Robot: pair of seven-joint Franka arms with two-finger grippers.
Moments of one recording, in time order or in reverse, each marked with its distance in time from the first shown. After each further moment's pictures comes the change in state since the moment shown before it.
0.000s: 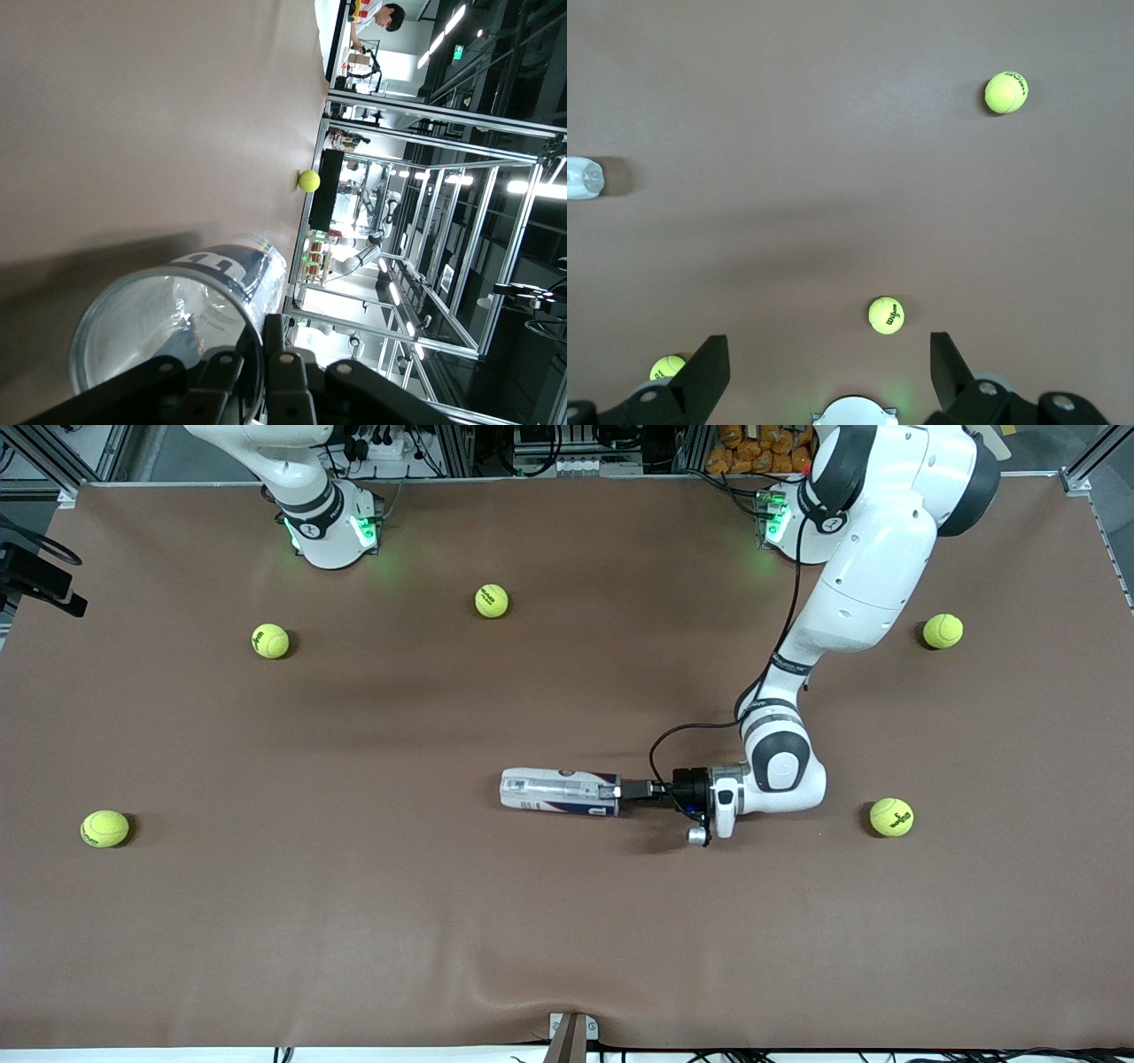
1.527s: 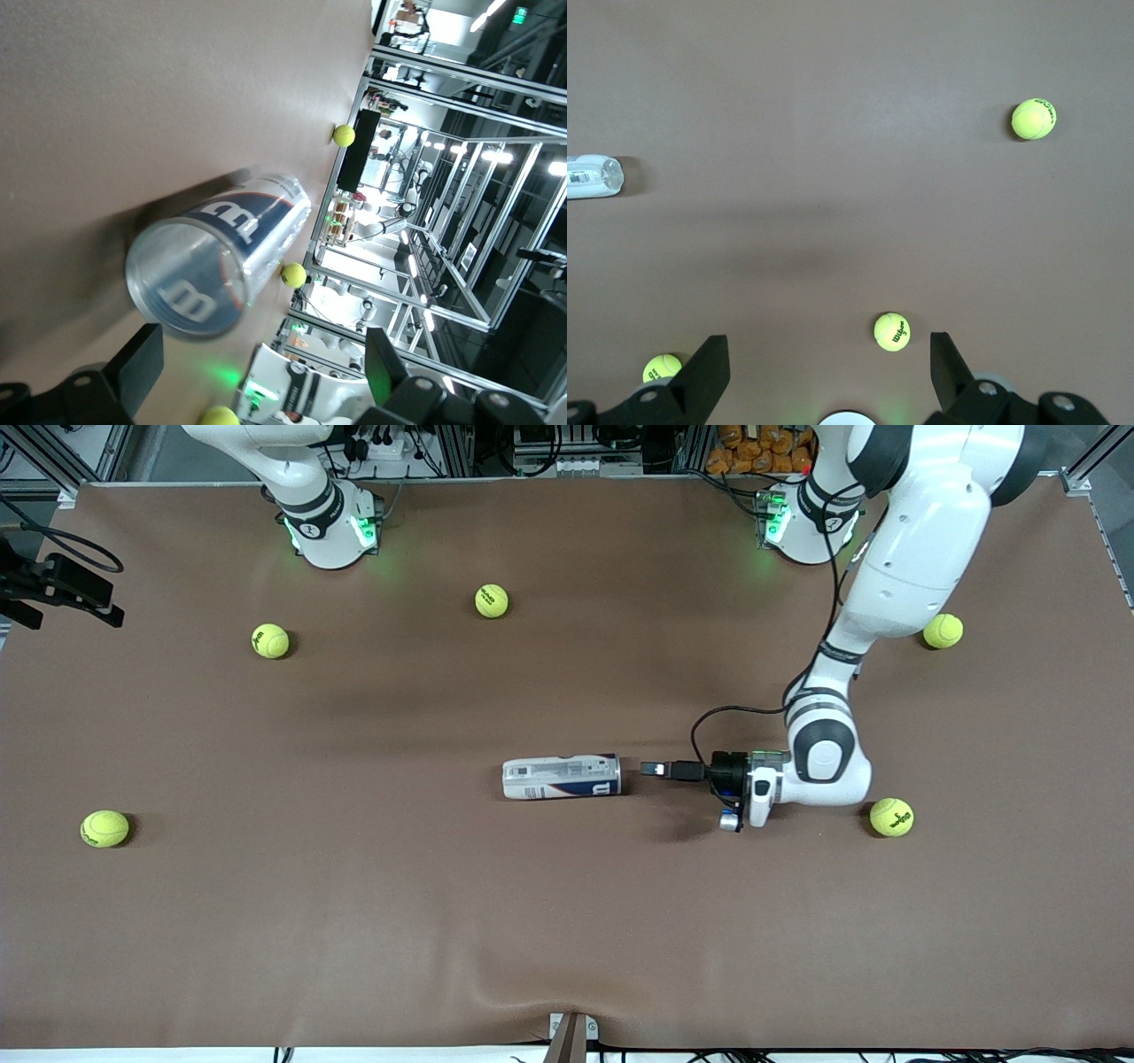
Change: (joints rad) left arm 0.086 -0.075 -0.014 -0.181 0.144 -0.064 0.013; right arm 0.068 -0.011 -0.007 -0.044 -0.003 0.059 -0.021
